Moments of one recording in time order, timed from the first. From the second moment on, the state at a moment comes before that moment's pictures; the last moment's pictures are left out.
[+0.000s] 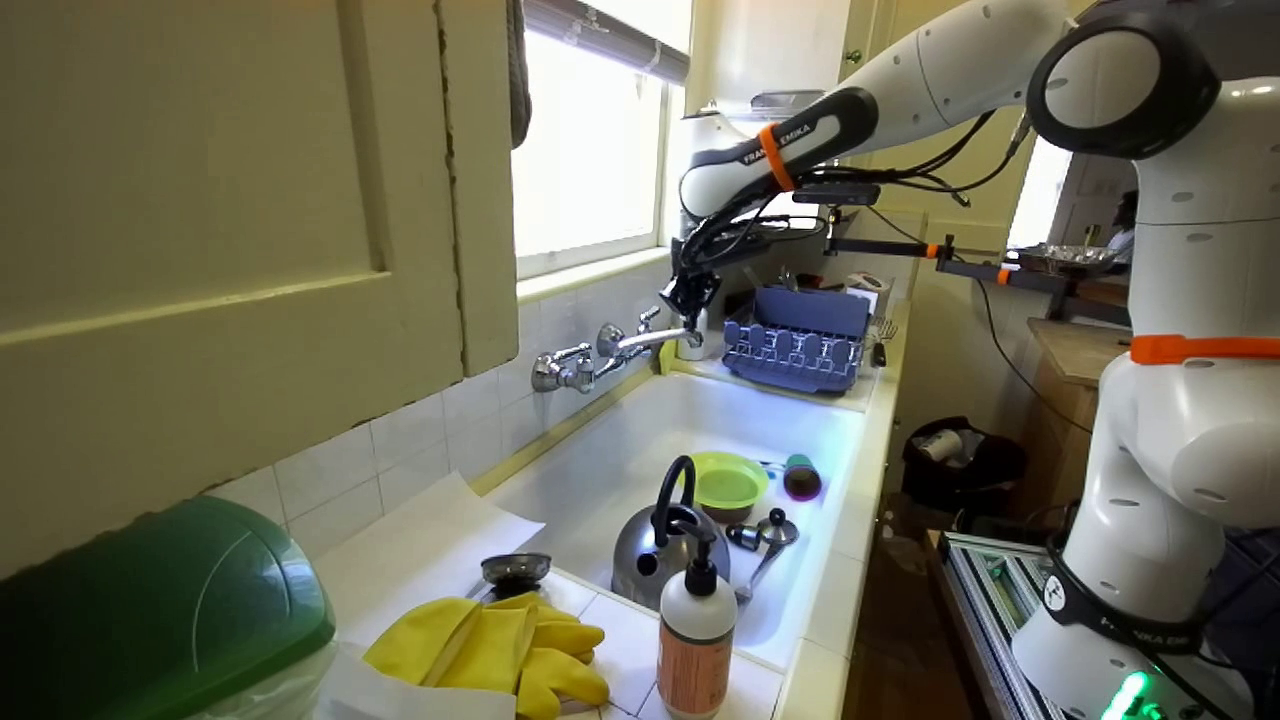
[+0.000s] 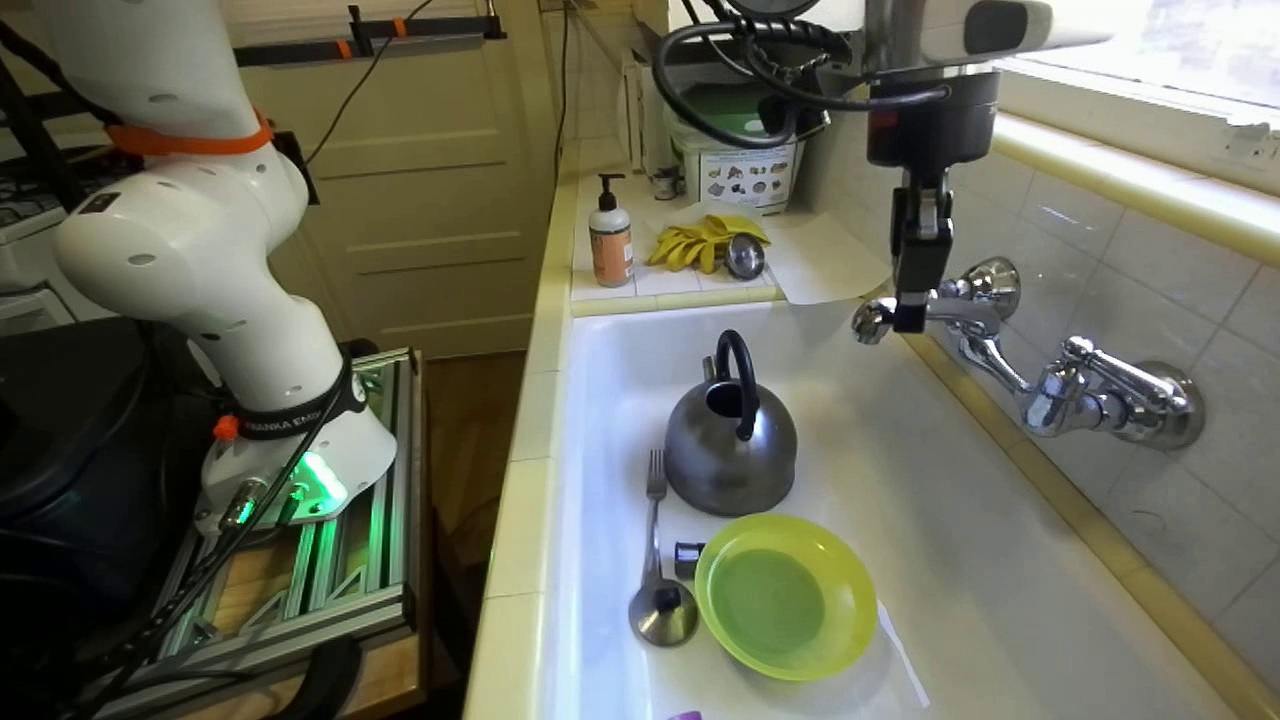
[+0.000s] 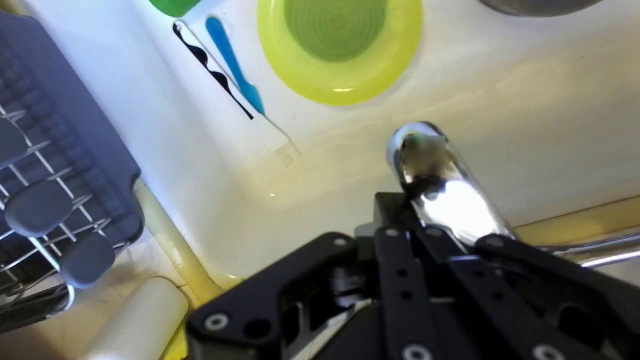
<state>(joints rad) -0.23 0.17 -0.28 -1.83 -0.15 2.11 0.22</state>
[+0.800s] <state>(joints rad) -0.23 0.14 -0.22 -1.87 -0.02 2.04 0.15</state>
